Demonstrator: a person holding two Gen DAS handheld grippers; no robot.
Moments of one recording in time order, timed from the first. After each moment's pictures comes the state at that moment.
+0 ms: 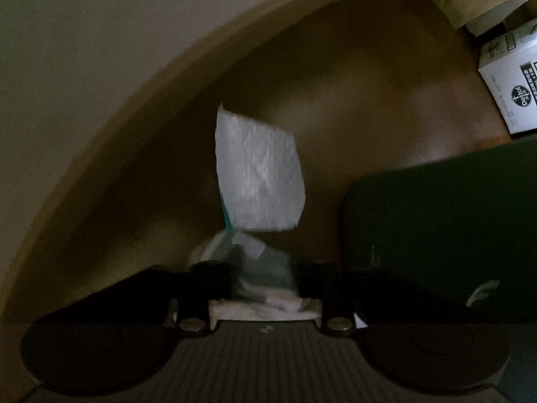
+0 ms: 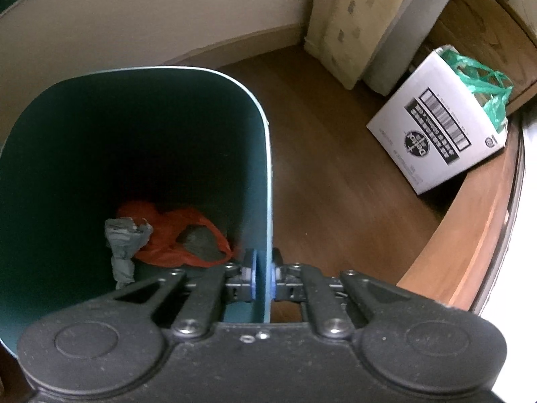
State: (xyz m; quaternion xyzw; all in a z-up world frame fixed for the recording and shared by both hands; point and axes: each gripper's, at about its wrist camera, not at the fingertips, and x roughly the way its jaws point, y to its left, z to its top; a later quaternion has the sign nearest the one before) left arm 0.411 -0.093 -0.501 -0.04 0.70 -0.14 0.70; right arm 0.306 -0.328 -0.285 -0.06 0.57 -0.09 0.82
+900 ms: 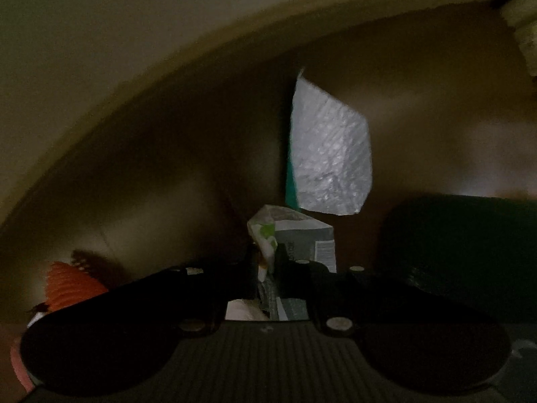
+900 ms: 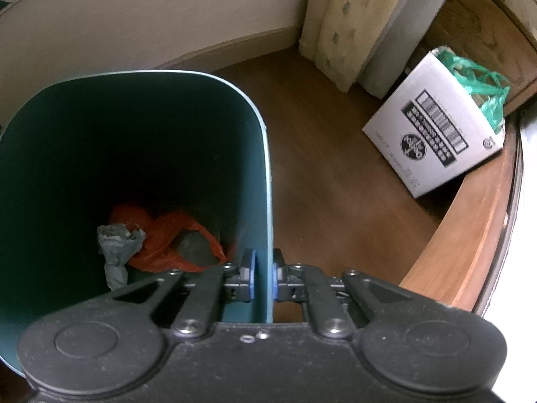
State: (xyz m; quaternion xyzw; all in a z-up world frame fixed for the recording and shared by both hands) left arm 0.409 -0.075 -0.505 -0.09 0.72 -0.01 0.68; right arm 0.306 -0.317 -0.283 -0.07 0.55 -0.09 0.83
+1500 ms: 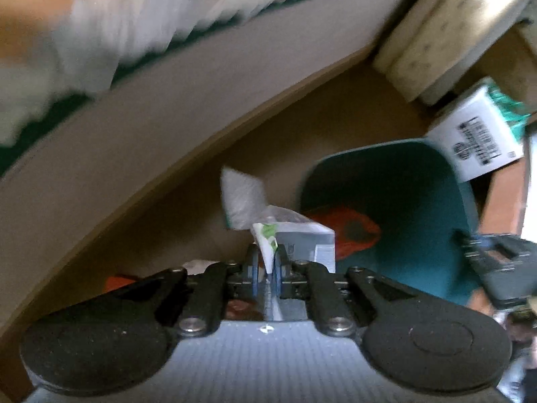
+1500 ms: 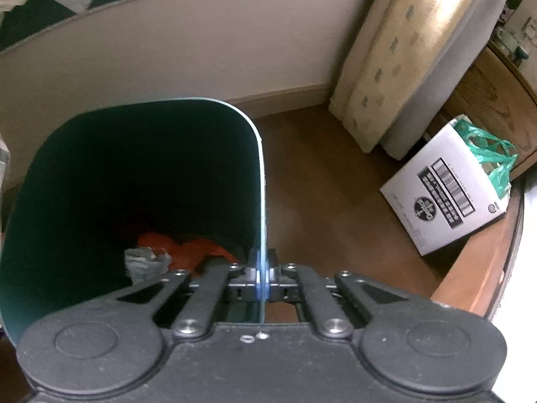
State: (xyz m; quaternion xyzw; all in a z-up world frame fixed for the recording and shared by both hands) left arm 0.334 -0.080 -0.234 -0.07 0.60 -0.11 0.79; right arm 0.298 -0.280 -0.251 -0.13 0.49 -0.03 0.86
